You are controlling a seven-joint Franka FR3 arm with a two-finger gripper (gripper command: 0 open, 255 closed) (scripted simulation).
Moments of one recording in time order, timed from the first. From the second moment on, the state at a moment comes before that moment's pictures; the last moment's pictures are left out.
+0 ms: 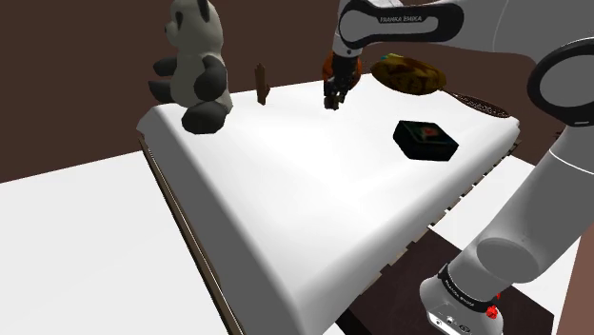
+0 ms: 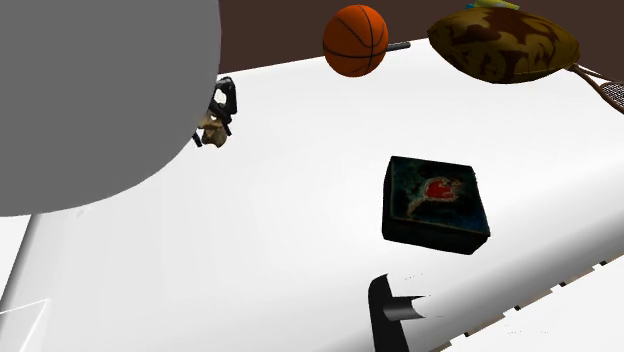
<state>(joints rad) -0.10 0.08 0.07 -1.67 -0.12 1.80 -0.02</state>
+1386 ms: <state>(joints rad) -0.30 -0.18 -0.16 -1.97 -0.12 1.88 -0.44</state>
